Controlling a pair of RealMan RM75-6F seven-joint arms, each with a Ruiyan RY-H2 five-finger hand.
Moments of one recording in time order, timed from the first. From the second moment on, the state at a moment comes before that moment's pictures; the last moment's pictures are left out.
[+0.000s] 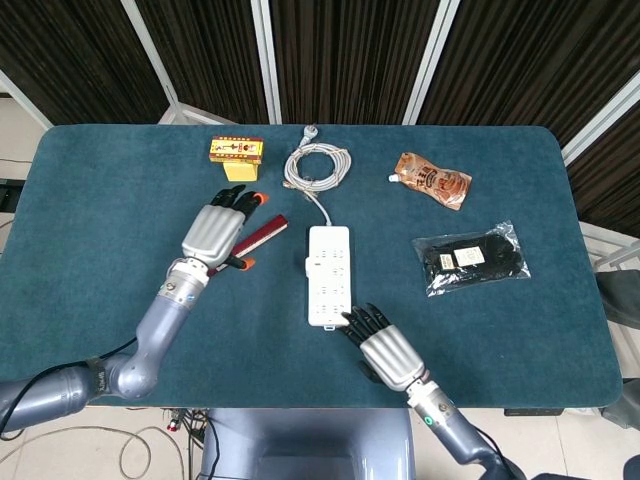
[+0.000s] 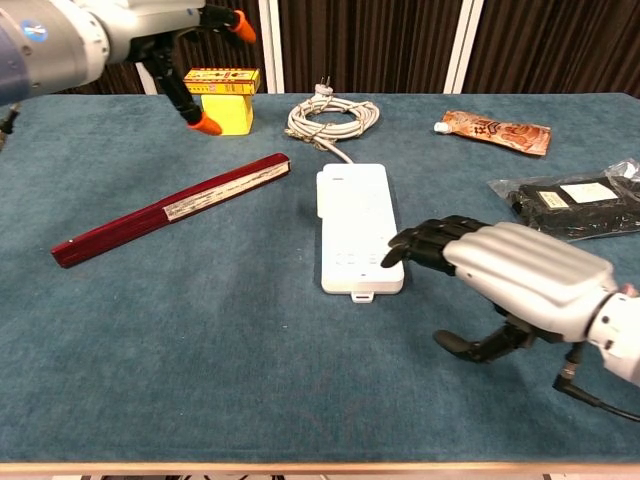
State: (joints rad) left arm -0.87 -1.47 -0.40 -1.61 0.84 0.92 0.58; right arm 0.44 -1.63 0.06 -1.57 -1.57 1.04 -0.39
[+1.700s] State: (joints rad) left arm -1.20 -1.84 -0.36 -1.32 0.56 1.01 0.79; right arm 0.55 -1.78 0.07 -1.44 -1.40 0.96 -0.41
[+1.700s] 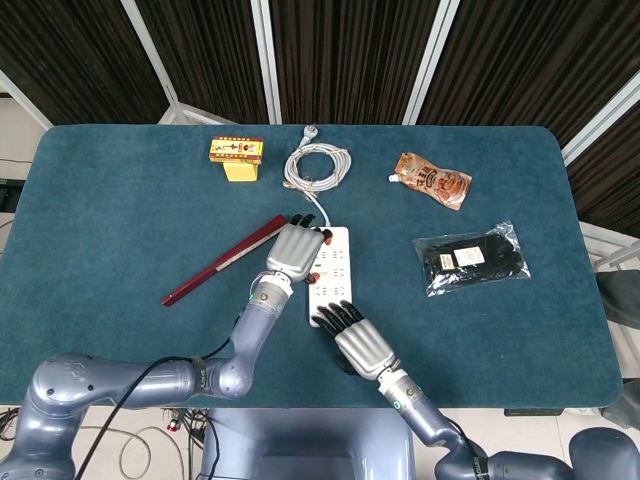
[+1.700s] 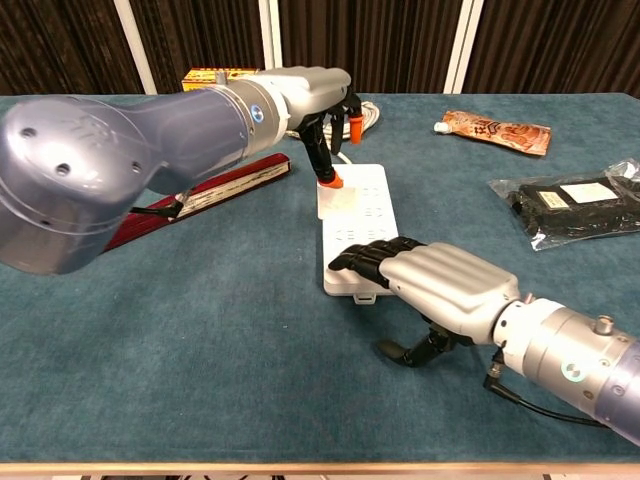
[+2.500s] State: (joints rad) left arm -1.25 -1.95 -0.35 -1.18 0.44 1.00 0.87; right arm 0.55 -1.78 0.05 -1.43 -1.39 0.98 -0.37
